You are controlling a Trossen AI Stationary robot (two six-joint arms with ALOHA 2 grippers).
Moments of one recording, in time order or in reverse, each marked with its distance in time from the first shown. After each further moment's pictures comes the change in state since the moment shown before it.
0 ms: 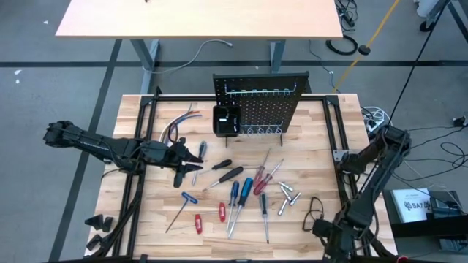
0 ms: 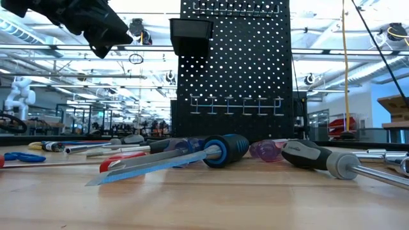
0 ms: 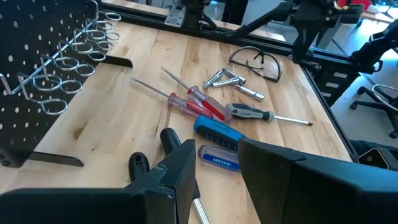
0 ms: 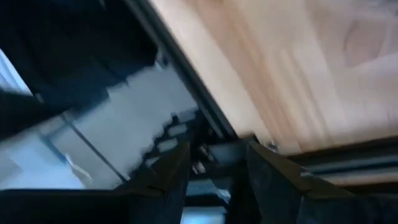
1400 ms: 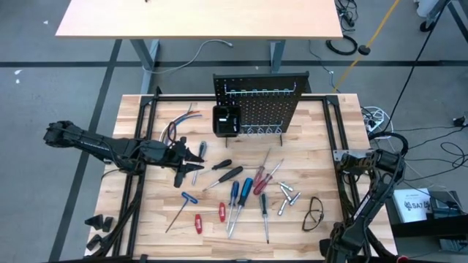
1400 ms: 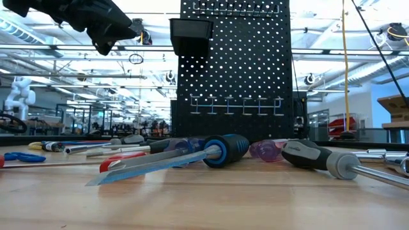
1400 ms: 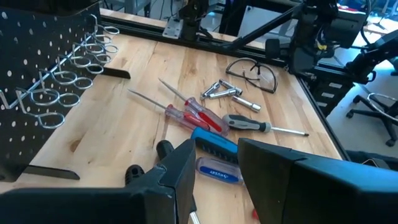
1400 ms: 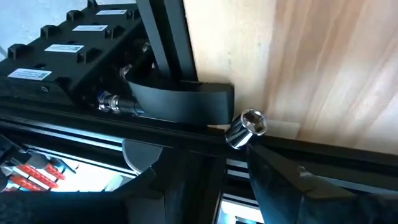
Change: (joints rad) left arm 0.000 0.010 0.000 0.056 -0.001 0.005; right arm 0.100 0.298 0.002 0.078 -0.278 -0.369
